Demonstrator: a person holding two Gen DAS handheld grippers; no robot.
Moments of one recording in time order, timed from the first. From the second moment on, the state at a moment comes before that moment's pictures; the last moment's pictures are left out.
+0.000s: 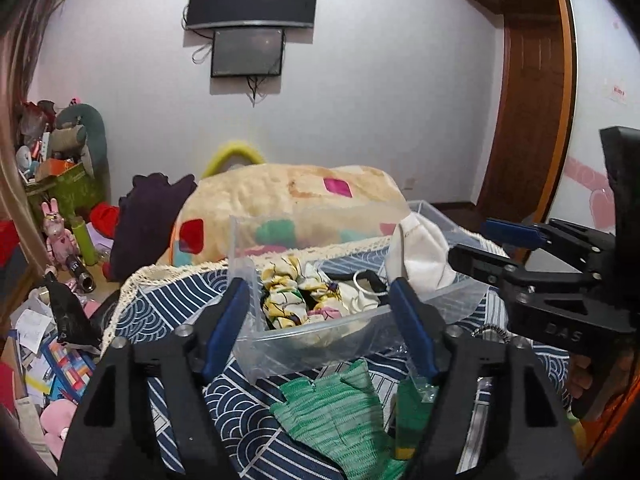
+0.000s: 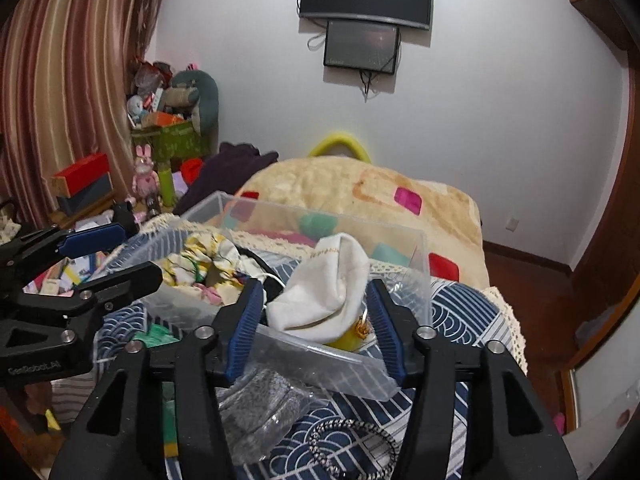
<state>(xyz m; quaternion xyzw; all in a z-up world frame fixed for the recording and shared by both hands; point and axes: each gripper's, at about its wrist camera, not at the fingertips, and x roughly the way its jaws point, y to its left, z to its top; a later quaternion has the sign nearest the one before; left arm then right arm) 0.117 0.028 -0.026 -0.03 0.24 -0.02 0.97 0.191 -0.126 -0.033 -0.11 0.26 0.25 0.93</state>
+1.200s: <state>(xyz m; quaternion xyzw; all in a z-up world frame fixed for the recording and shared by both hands) 0.106 0.034 -0.111 -0.06 0.37 -0.01 0.93 0.164 -0.133 -0.085 -0.06 0.32 0.29 0.90</state>
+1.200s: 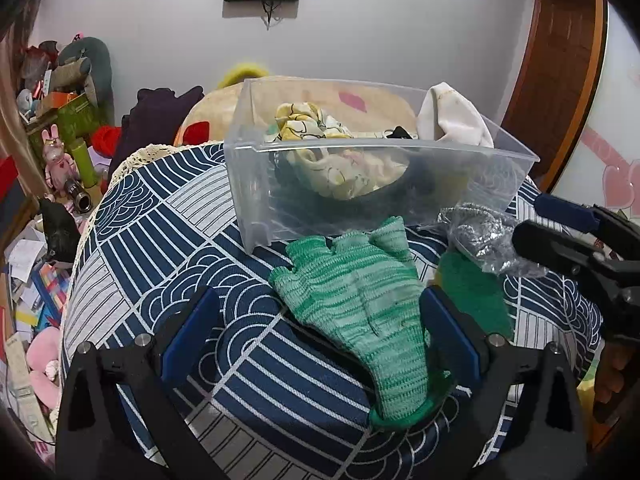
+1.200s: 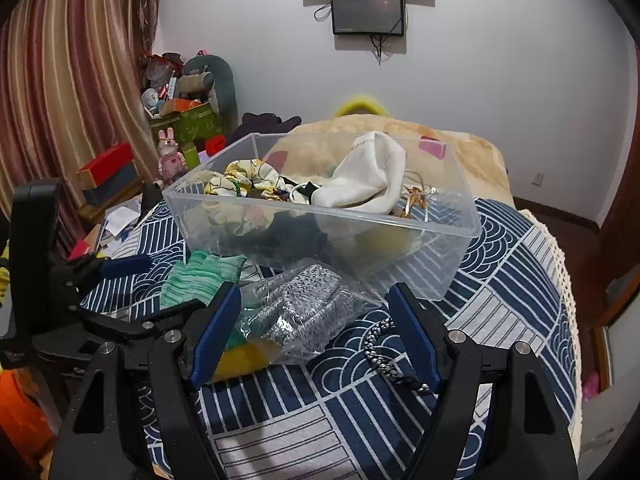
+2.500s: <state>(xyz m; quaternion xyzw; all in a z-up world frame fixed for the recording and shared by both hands) 0.068 0.019 -0.090 -0.04 0.32 -0.05 0.94 0.151 -0.150 -0.075 -0.04 0.31 0.29 0.91</state>
